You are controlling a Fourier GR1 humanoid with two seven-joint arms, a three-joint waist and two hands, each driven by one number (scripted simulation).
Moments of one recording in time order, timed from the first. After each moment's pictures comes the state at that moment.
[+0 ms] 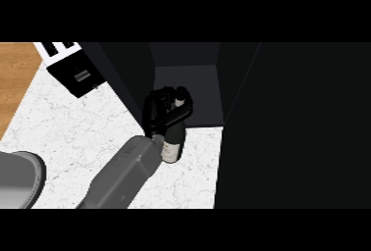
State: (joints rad) left arm -0.64 0.00 -0.40 -0.79 0.77 0.51 -0.50; right arm 0.19 -0.22 0.32 -2.51 -0.08 0.01 0.38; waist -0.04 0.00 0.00
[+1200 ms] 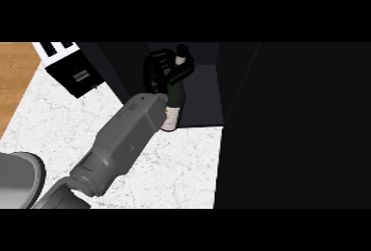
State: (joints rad) left arm -1.06 0.01 -0.29 -0.37 0.83 0.56 -0.51; right arm 0.20 -0.18 0.32 -2.50 -0.09 0.04 0.38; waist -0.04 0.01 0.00
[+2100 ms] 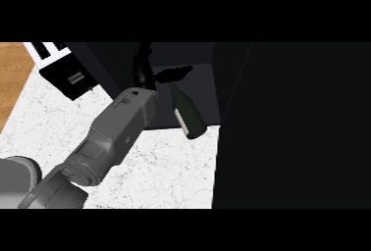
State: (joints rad) left arm -1.17 0.04 -0.32 -0.12 0.69 0.69 -0.49; right arm 0.22 -0.16 0.33 -2.50 -0.09 0.07 0.35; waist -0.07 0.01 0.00
